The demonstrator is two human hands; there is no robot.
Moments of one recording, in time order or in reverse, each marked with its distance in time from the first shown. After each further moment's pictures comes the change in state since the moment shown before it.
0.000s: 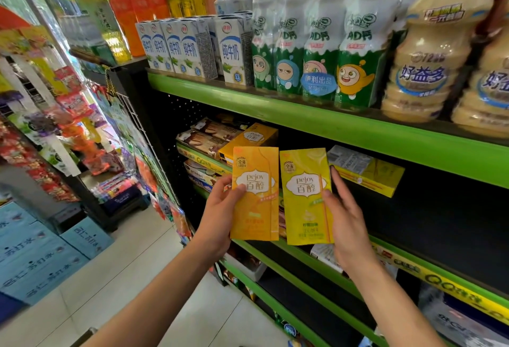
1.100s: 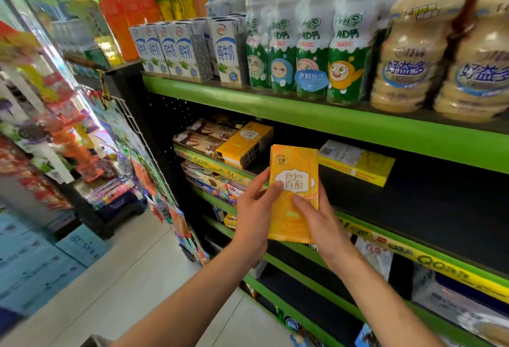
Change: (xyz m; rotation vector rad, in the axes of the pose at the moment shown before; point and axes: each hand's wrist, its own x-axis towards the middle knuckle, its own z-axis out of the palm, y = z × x) left_hand -0.023 -0.014 0.057 -0.061 -0.093 0.050; right_hand -0.024 -0.001 0.030 -0.109 -0.111 0.129
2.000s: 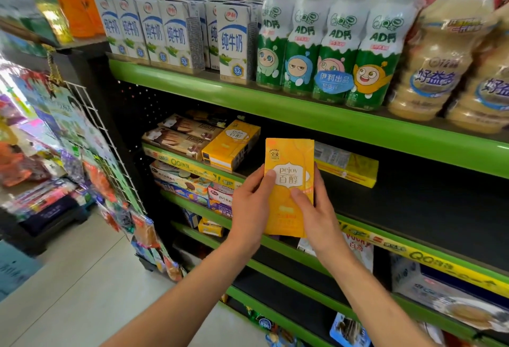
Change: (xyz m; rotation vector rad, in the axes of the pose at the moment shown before) left_hand 0.037 0.002 -0.025 0.116 -0.144 0.063; right_hand 0.019 0.002 0.028 -0.111 0.226 -0.156
